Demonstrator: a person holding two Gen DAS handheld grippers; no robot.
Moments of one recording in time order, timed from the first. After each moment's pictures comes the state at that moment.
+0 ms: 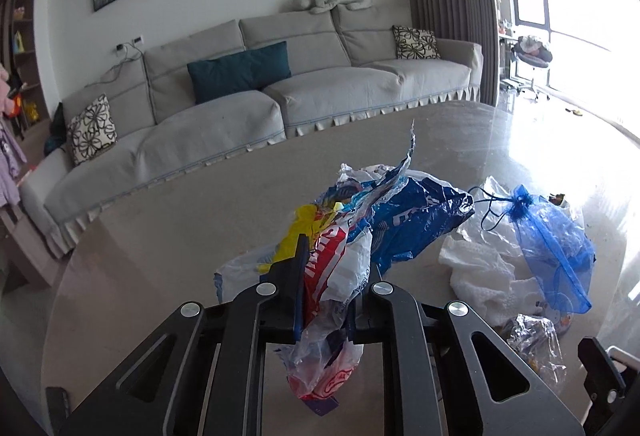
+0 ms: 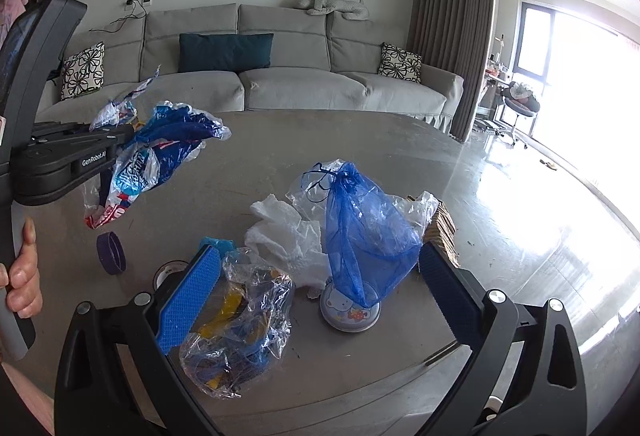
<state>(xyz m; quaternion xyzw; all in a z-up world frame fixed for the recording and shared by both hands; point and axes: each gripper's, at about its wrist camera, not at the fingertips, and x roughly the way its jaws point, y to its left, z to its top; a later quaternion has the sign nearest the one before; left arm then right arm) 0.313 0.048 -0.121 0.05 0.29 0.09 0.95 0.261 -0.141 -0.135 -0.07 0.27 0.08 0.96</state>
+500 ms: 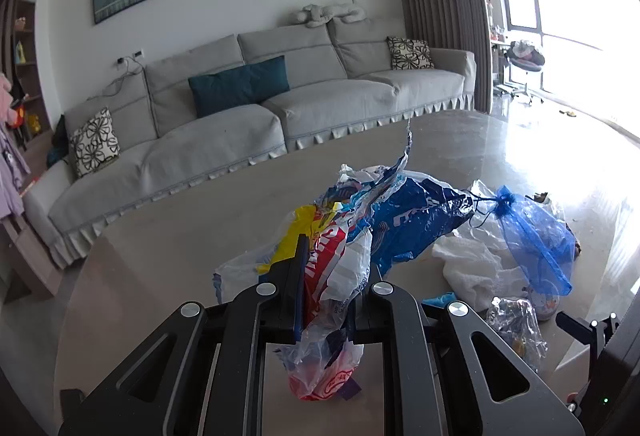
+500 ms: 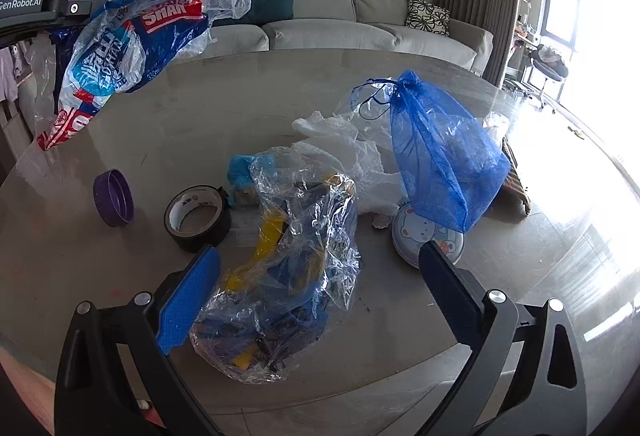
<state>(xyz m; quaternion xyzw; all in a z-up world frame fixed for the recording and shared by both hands) 0.283 0.051 -0.107 0.06 0.27 0.08 0.96 0.270 -0.111 -0.205 -0.06 0.36 0.12 0.92</state>
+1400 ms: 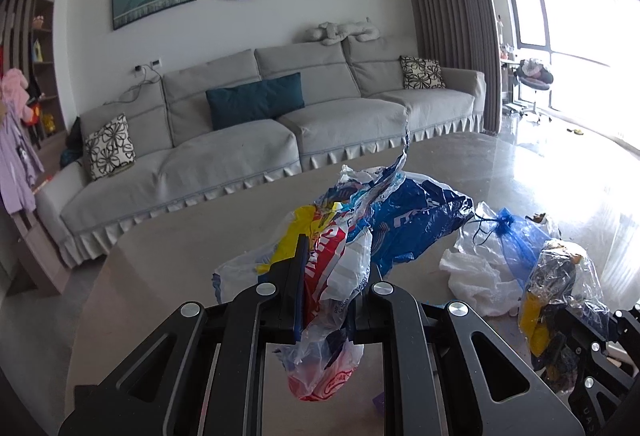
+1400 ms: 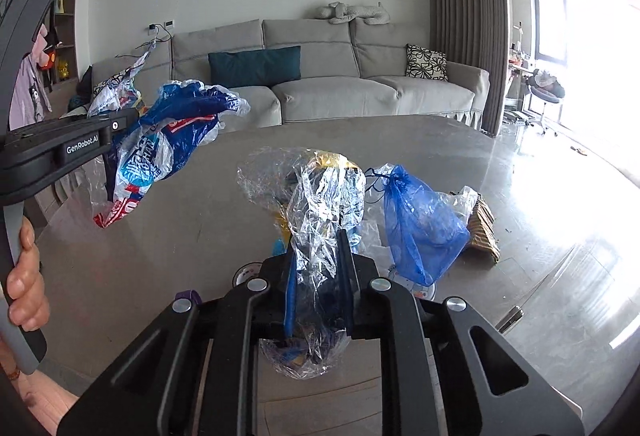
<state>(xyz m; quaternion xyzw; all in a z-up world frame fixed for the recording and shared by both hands) 0.250 0.054 -0.085 0.06 0.24 0.10 0.96 0.210 -0.125 -0.102 -0.02 0.26 0.14 0.95</state>
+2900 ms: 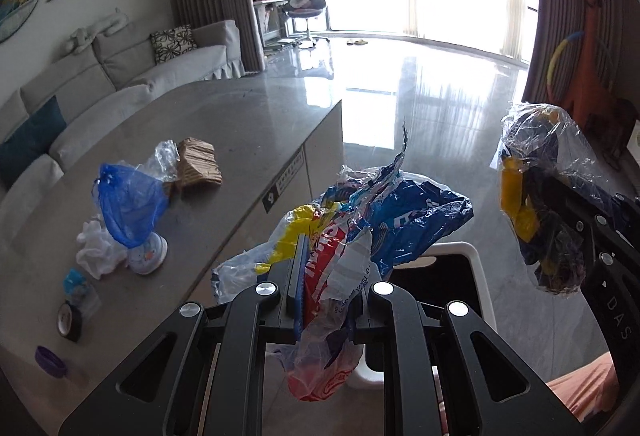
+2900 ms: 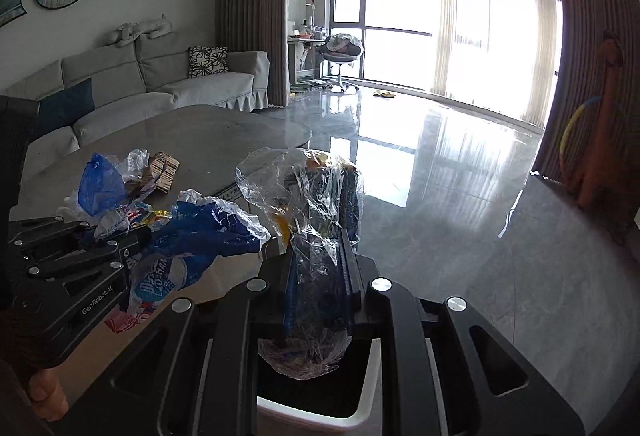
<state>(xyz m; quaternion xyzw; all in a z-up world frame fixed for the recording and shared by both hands) 0.152 -0.265 -0.174 0.16 0.33 -0.29 0.88 0.052 -0.370 -0.136 0.05 0.26 -0.23 0.94</state>
